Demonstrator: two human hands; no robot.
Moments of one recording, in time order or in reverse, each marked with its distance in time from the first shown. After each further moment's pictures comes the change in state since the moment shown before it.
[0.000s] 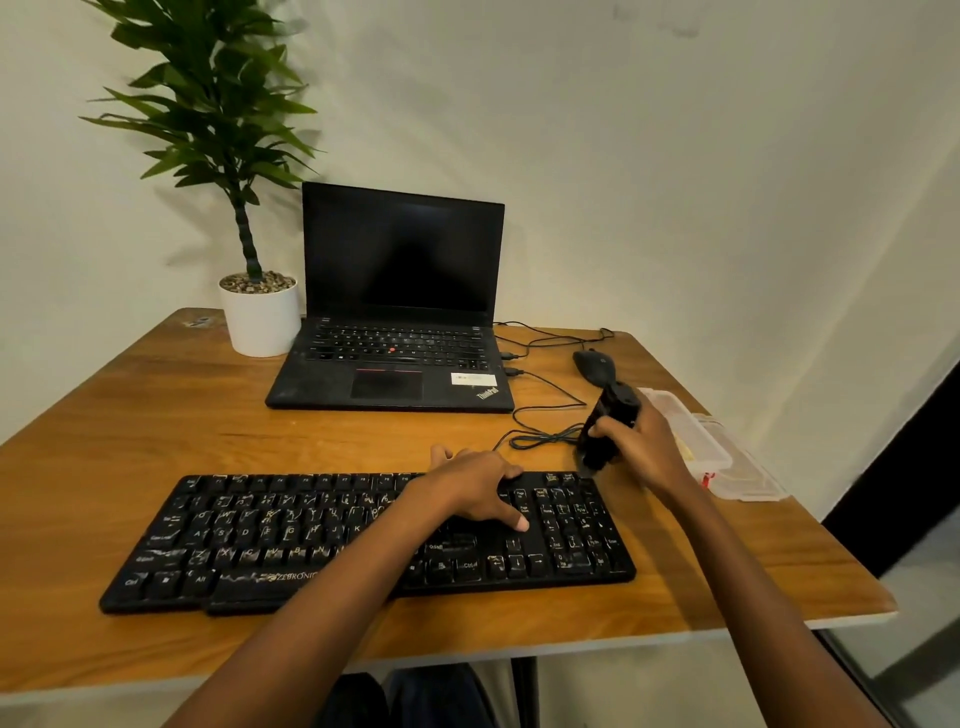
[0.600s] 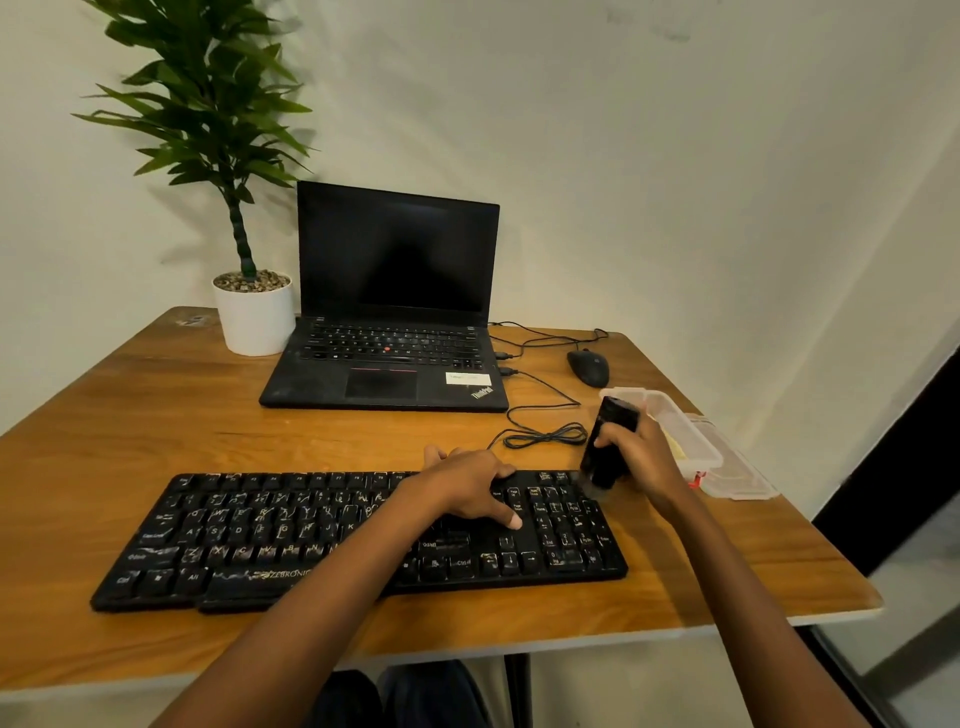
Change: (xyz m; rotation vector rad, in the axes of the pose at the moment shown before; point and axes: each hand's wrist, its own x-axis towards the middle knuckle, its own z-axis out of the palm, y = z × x) left_hand 0.000 0.000 0.001 -0.029 -0.006 -0.012; right_hand -0.007 0.008 -0.001 0.133 0.025 0.106
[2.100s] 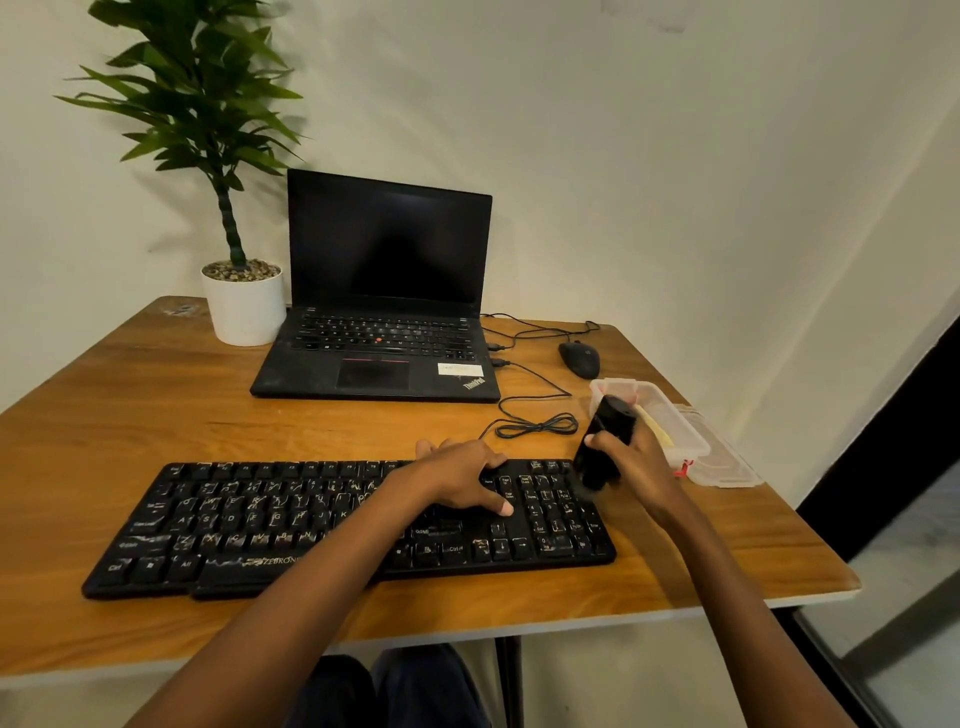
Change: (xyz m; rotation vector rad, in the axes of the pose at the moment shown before) left_hand 0.000 -0.004 0.004 -0.023 0.000 0.023; right_hand -0.022 0.002 -0.007 0.003 -0.069 -0.017
